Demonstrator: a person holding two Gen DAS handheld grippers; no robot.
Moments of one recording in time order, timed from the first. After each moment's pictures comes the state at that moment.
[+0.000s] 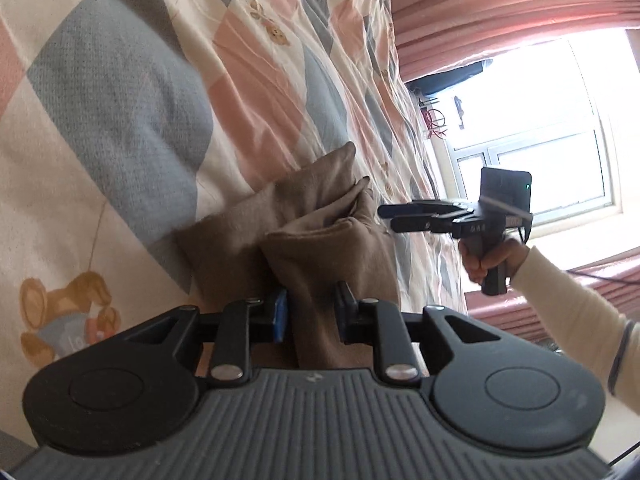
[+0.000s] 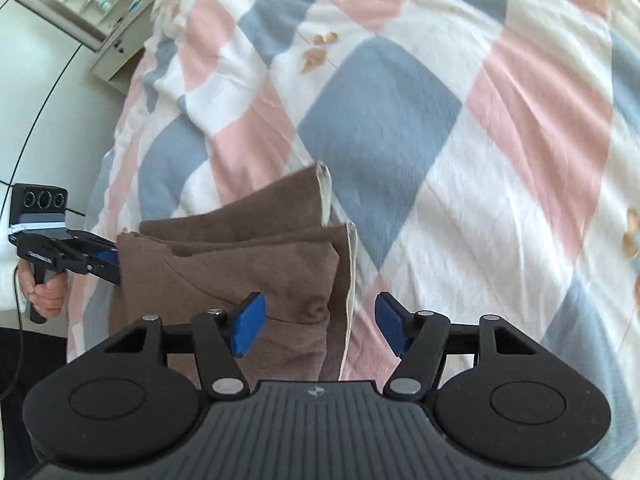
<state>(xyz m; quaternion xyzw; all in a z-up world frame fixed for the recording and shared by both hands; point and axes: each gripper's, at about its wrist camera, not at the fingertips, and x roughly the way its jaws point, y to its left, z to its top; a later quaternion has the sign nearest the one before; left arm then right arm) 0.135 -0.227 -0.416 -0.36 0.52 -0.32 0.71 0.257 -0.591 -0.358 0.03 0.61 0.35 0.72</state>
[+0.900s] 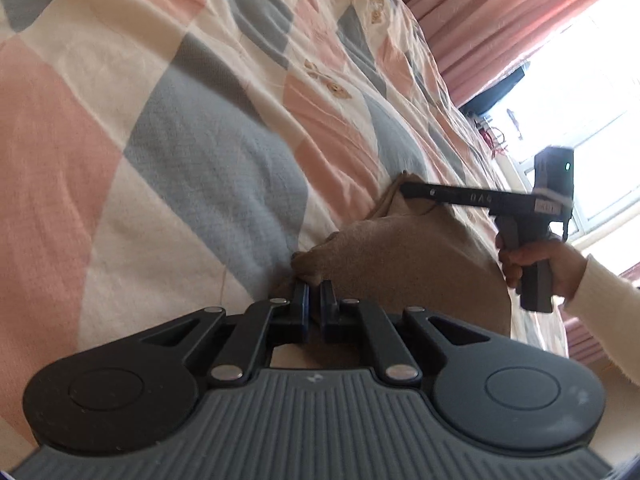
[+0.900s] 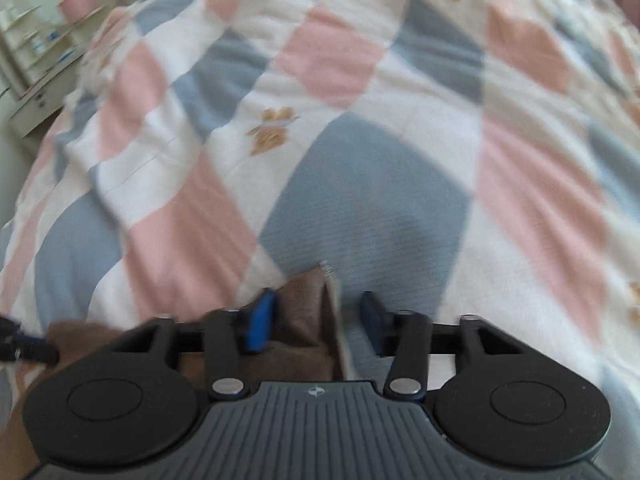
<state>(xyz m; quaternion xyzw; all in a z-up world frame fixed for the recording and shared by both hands) 0.120 -0.211 -0.414 -0.24 0.47 -0.23 0.82 0.259 -0.510 -0.378 -0.02 0.48 0.20 0.85</state>
